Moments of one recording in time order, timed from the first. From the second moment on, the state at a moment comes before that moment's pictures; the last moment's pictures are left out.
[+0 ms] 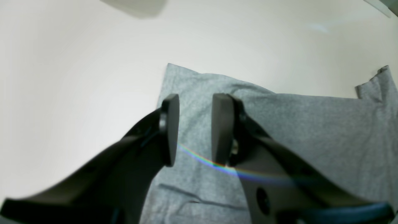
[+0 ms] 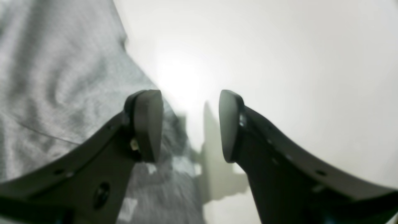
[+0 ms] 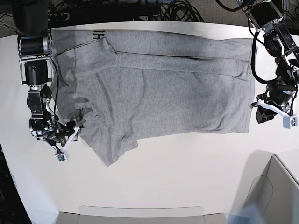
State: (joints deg) left arm 0.9 -18.3 -33.1 105.2 -36.3 -12.5 65.2; right arm 30.8 22.7 -11.1 52.6 15.4 17.9 -42.1
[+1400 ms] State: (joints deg) left arm 0.9 -15.5 -32.6 102.4 -36.2 -12.5 65.7; right arm 11.0 18.4 11.5 88.1 14.6 17.6 -54.9
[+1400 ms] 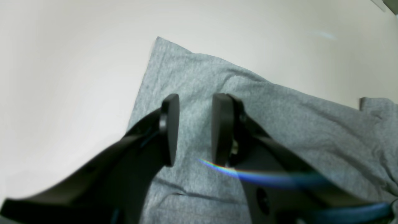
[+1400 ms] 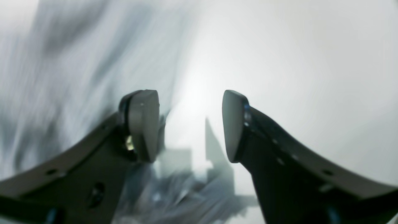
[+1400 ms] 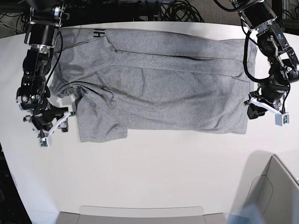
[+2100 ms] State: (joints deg) left arm -10.5 -16.4 -24.7 87.6 -17.7 -12.4 59.3; right arm 24.6 19.4 2.7 52.6 24.4 18.1 -44.1
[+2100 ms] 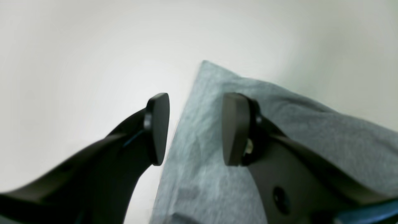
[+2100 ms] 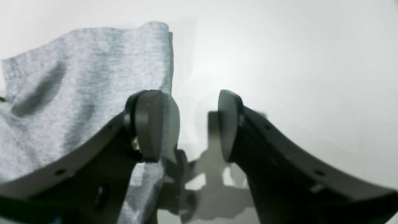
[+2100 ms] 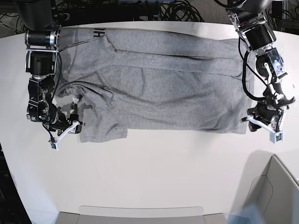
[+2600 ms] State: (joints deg) left arm -22.1 -21.4 -14.7 57.9 -17.9 -12.5 47.5; right arm 24.2 19.3 2.0 52.7 24.8 18.1 -43.3
